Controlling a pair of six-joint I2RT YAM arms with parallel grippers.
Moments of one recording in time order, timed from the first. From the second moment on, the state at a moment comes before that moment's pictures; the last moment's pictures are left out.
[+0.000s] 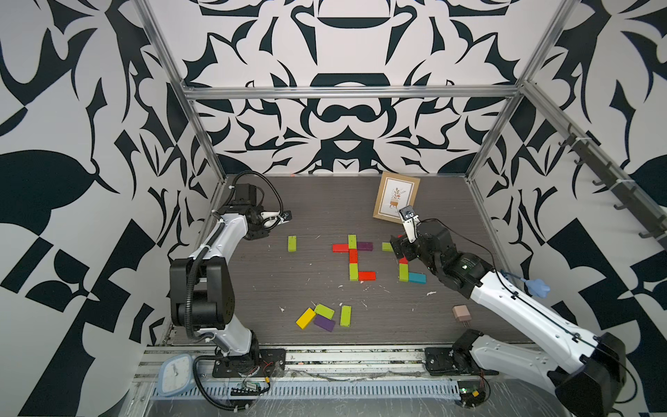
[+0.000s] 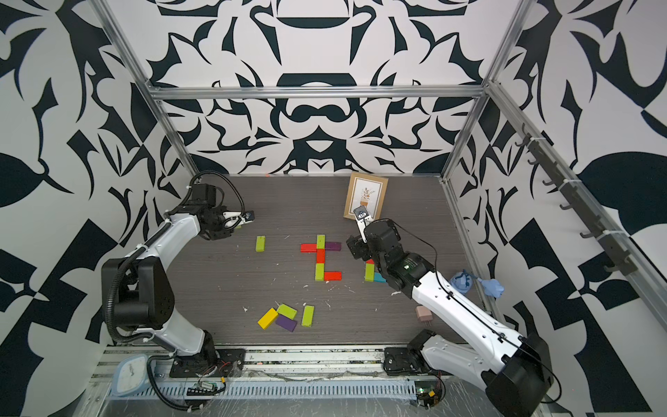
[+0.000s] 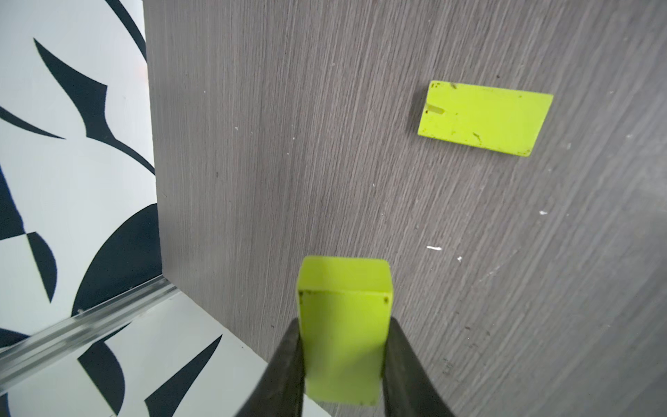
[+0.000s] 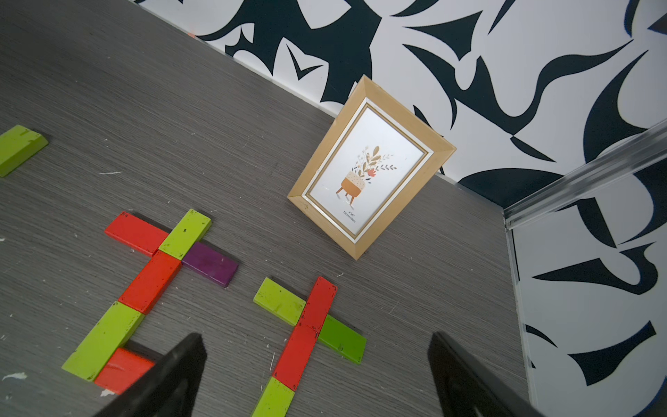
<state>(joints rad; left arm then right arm) -0.01 1.64 1.21 -0.61 0.07 1.39 0.63 1.05 0.86 -0.37 0.38 -0.08</state>
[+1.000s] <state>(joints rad) -0.05 1.75 1.15 -0.55 0.13 1.39 0.63 1.06 0.86 -0.38 0.49 -0.05</state>
